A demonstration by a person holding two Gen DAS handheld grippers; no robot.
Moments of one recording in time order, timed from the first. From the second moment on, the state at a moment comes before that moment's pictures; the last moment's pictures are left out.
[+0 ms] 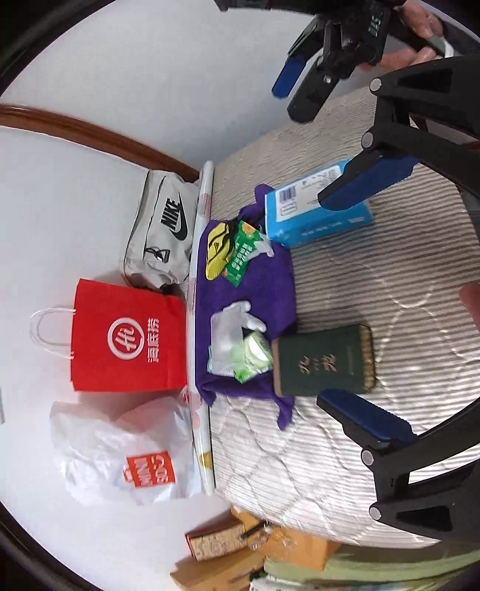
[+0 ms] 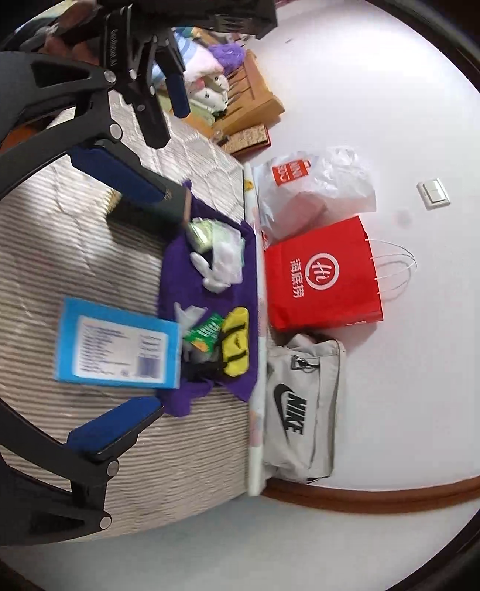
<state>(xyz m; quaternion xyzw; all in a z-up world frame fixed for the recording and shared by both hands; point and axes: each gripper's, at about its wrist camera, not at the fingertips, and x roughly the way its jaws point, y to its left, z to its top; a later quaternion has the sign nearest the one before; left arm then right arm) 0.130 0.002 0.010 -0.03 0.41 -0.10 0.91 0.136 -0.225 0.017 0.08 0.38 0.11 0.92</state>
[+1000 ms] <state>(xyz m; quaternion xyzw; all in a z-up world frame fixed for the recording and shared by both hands) 0.019 -0.009 0.011 -0.02 0.37 -0.04 0.93 0.009 -0.224 0.019 0.02 0.34 0.05 0.94</state>
